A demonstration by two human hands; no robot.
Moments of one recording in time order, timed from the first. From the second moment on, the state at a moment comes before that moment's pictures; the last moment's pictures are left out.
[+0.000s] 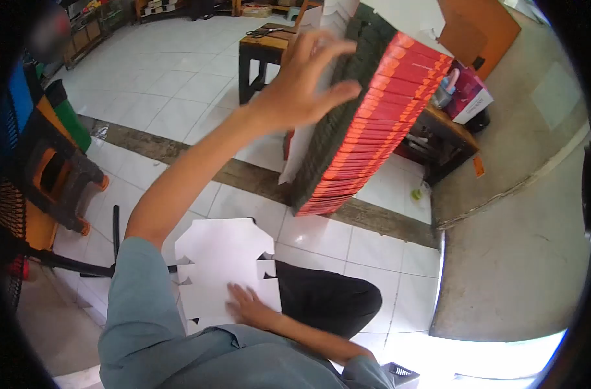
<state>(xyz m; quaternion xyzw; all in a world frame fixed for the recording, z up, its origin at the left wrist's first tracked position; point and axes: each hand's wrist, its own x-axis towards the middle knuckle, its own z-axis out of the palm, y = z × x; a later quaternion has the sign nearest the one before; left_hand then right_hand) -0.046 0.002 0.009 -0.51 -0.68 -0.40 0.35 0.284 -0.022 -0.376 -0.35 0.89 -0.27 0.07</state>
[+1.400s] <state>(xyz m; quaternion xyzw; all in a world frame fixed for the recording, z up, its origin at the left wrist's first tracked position) 0.209 -0.099 -0.137 -0.66 -0.68 -0.29 -0.15 0.356 0.074 -0.104 -0.23 0.85 -0.37 -0.30</state>
